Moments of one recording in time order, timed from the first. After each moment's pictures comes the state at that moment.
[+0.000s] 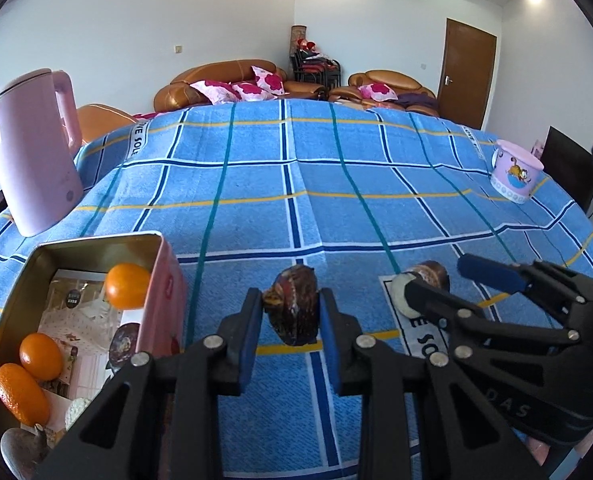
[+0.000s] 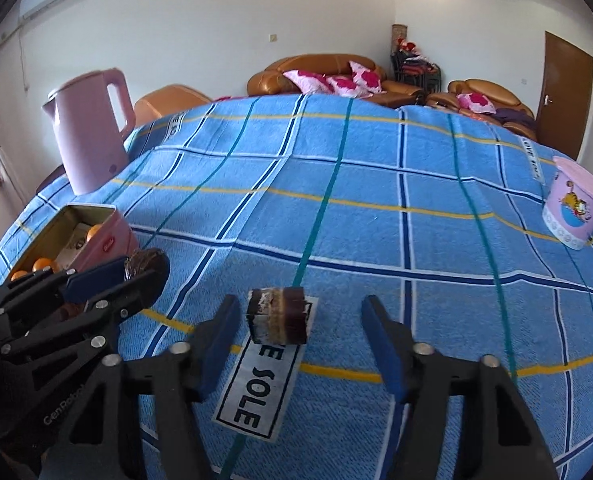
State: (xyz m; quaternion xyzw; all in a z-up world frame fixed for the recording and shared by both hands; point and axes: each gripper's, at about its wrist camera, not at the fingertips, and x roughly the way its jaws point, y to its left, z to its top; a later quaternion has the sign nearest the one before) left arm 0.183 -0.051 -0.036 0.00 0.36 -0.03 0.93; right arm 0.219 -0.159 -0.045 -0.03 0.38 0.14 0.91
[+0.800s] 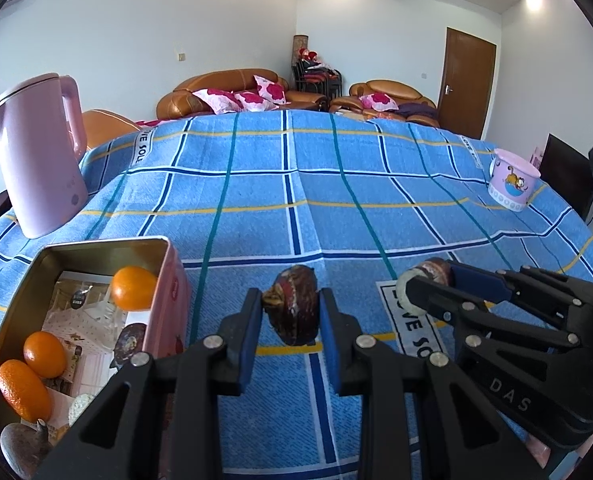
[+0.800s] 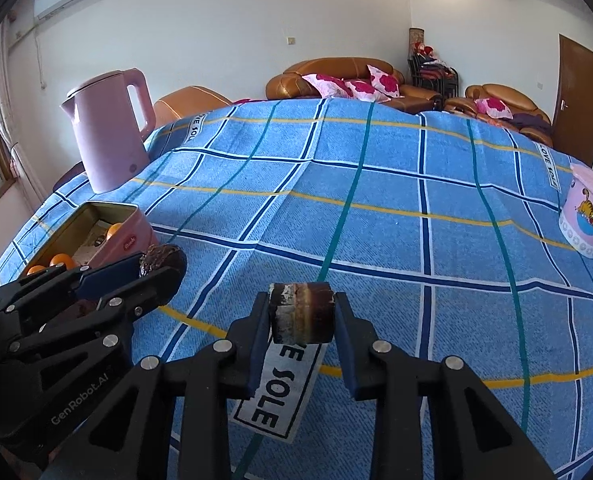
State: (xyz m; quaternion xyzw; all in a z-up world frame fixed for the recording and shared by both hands) left arm 0.176 -0.050 -0.031 -0.01 0.34 -0.03 0.94; right arm 0.213 -0.156 -0.039 -0.03 0.36 0.17 0.92
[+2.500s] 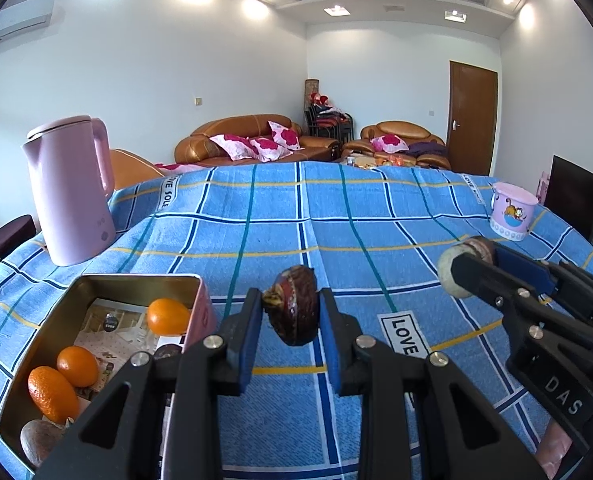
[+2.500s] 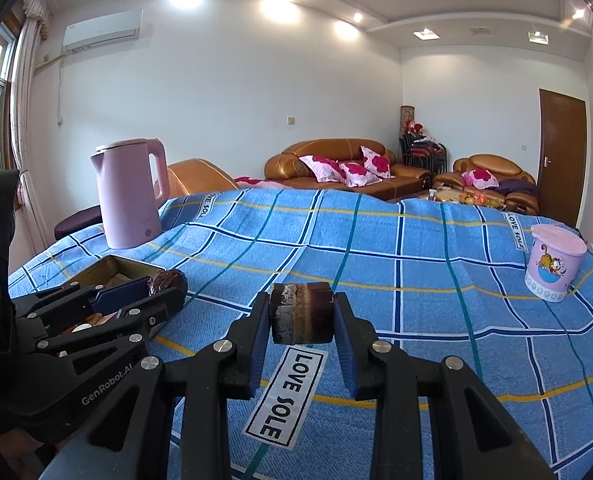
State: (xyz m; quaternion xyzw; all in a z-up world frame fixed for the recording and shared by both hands) left arm 0.147 -0.048 -0.012 0.00 0.25 0.00 0.97; right arm 0.162 -0.168 -0.008 -0.02 0.20 0.16 0.97
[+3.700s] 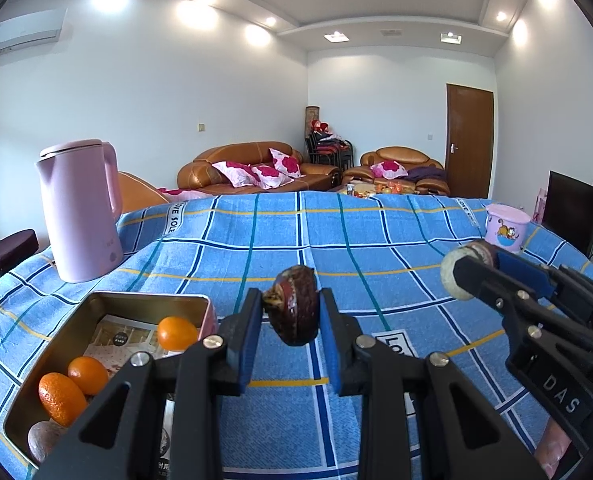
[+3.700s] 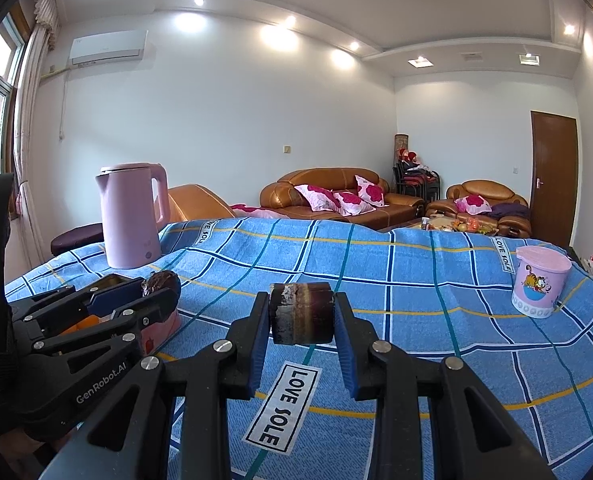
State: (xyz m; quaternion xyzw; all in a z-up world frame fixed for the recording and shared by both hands) left arm 0.131 -0.050 -0.004 0.00 0.20 0.00 0.98; right arm 0.142 -0.173 -0.001 -0.02 0.15 0.15 0.98
